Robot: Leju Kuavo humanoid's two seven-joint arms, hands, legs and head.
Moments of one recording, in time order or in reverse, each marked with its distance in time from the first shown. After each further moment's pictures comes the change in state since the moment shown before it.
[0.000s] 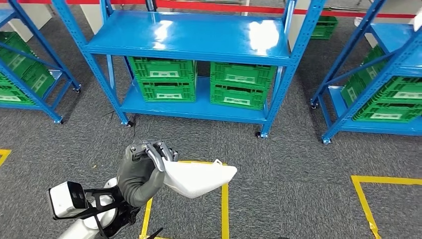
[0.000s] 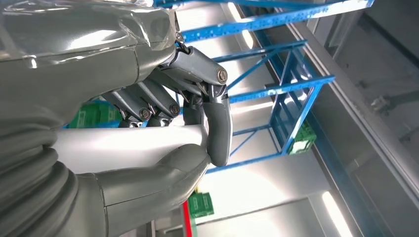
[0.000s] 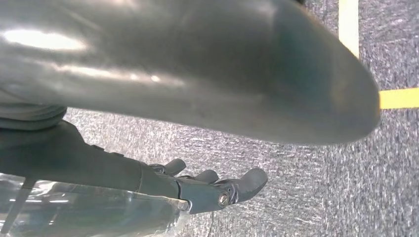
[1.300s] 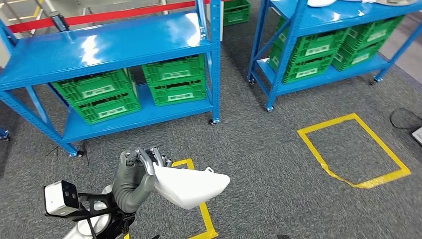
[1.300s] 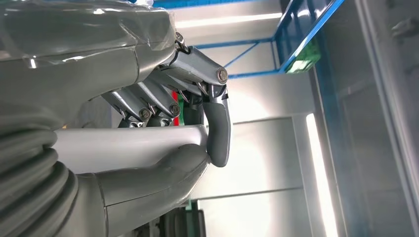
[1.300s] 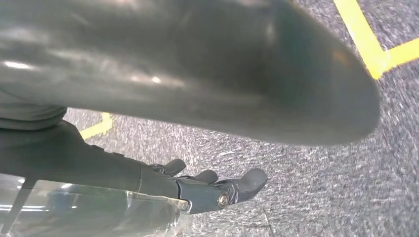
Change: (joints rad) left arm 0.092 0.020 0.054 -0.014 0.088 -0.079 0.013; right arm -0.014 0.009 0.002 0.000 0.048 0.003 -0.003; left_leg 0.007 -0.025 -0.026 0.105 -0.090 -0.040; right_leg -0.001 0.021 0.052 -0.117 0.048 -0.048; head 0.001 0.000
